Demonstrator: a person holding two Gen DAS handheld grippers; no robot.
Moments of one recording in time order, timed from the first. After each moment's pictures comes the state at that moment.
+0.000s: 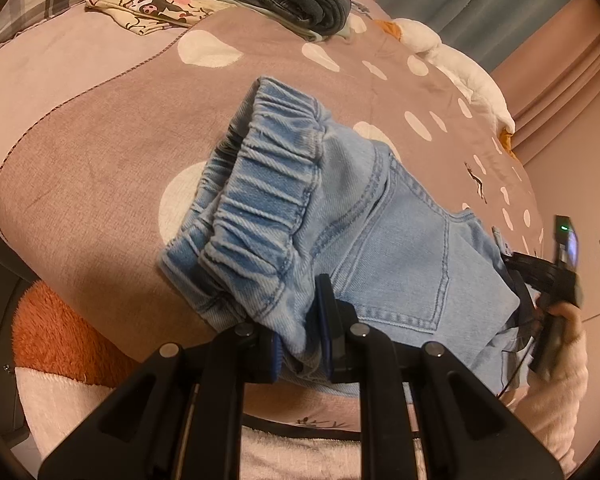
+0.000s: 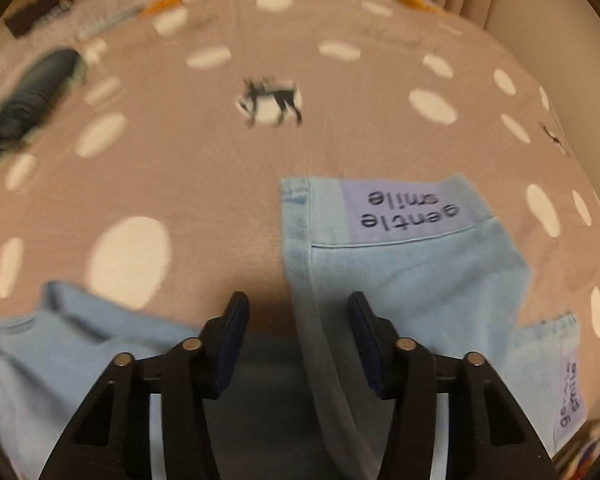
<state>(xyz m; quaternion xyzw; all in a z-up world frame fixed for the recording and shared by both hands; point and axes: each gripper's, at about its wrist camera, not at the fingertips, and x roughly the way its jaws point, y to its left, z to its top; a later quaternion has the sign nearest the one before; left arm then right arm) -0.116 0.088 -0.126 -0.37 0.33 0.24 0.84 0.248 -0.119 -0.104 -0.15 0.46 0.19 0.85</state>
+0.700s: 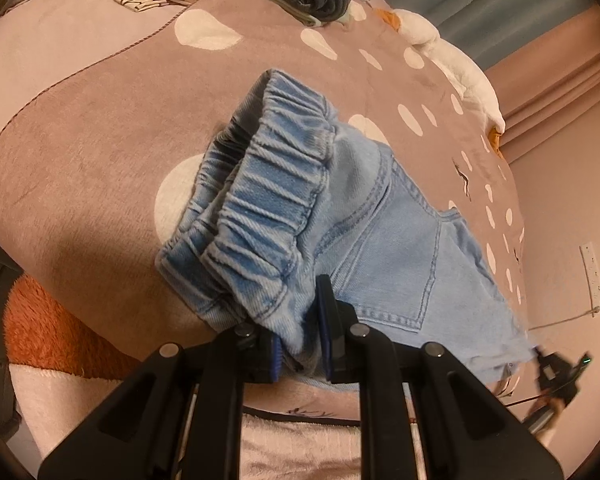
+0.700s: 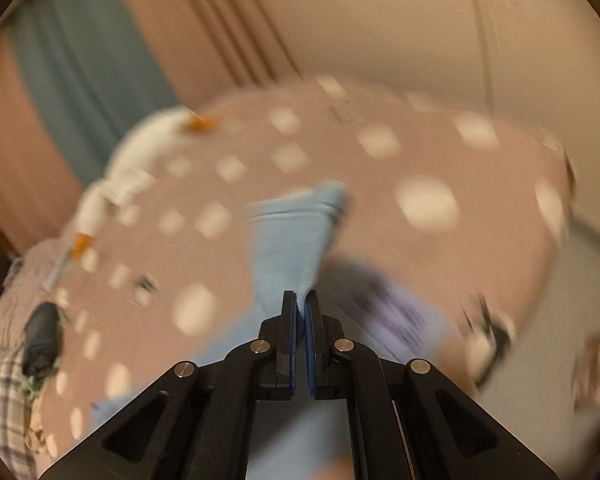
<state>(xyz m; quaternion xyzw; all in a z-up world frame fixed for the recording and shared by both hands) -0.118 0.103 -0.123 -0.41 0.35 0.19 0.82 0.170 -0.434 -0.084 0.23 0.38 0.06 0.89</state>
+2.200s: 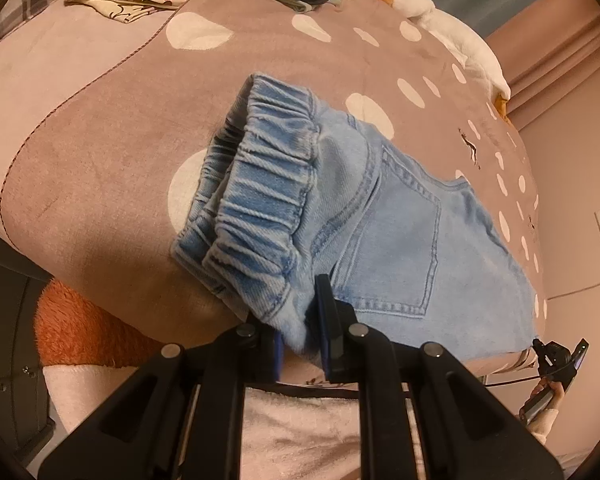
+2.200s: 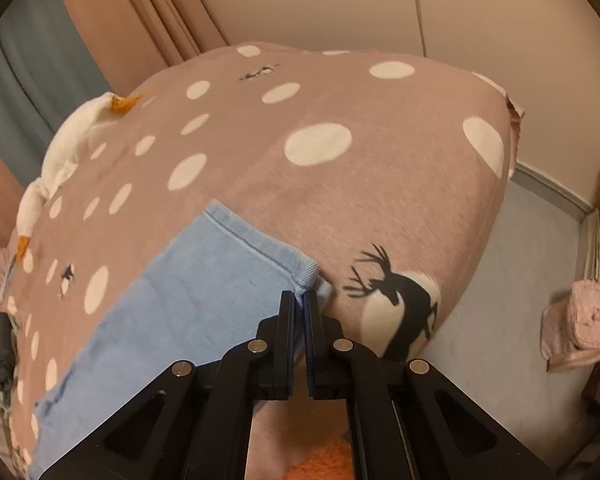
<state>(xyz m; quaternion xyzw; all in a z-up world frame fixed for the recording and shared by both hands) -0.119 0.099 -0.114 -0.36 0.40 0.19 0.82 0.185 -0.469 -0.128 0.23 0.41 -0.02 0.88</state>
